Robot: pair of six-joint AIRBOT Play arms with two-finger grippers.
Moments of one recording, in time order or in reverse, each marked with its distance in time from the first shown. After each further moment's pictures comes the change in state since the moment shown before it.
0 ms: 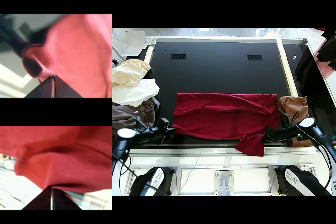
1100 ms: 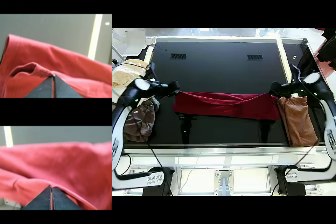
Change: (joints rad) left arm -0.372 -0.661 0.771 0.249 0.227 0.116; right arm 0.069 -0.571 0.805 -0.085 -0.222 0.121
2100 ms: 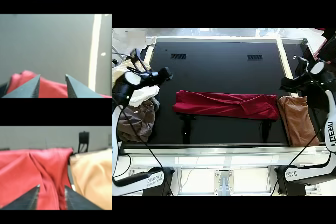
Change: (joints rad) left arm 0.007 0.151 0.066 0.005 0.097 0.040; right arm -0.076 -0.009 0.213 -0.335 0.229 0.097
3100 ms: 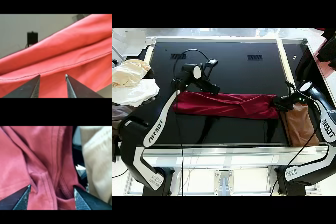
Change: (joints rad) left arm -0.489 -0.522 0.508 0.292 -0.481 0.077; right arm -0.038 -0.134 -0.289 0.167 -0.155 -0.170
